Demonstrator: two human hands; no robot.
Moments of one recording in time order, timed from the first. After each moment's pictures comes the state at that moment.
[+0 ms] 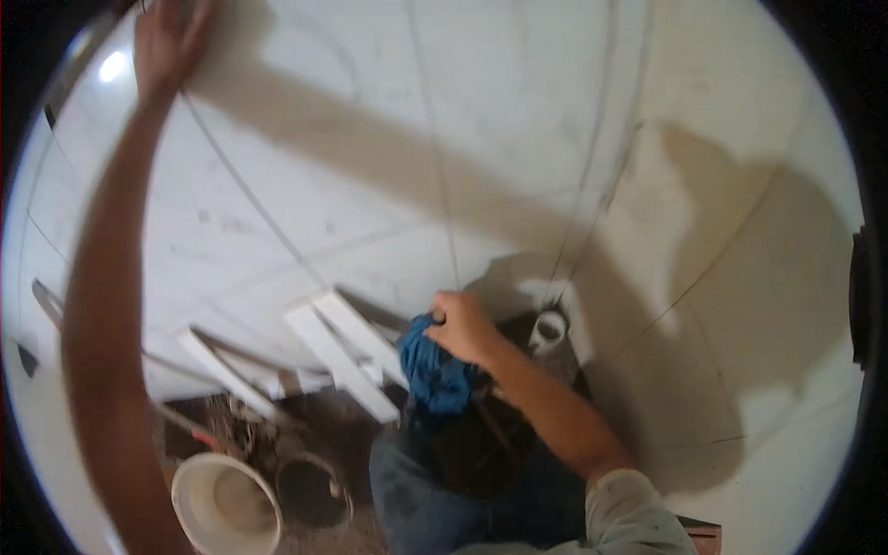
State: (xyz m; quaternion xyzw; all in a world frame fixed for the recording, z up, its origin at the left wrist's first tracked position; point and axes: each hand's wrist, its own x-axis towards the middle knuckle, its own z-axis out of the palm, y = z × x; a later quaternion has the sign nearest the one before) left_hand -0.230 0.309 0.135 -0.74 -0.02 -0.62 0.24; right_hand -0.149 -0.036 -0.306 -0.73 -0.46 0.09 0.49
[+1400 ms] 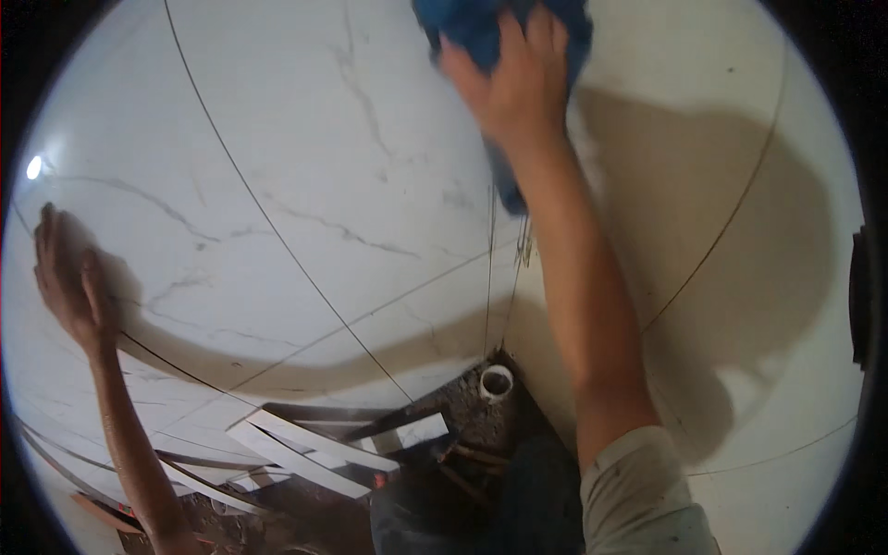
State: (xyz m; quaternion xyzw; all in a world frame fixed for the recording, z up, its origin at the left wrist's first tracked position) left_hand -0.227 0.268 0.025 -0.70 0.02 -0.60 0.39; right_hand 0.119 -0.123 -0.012 -0.60 -0.32 -0.67 0.30
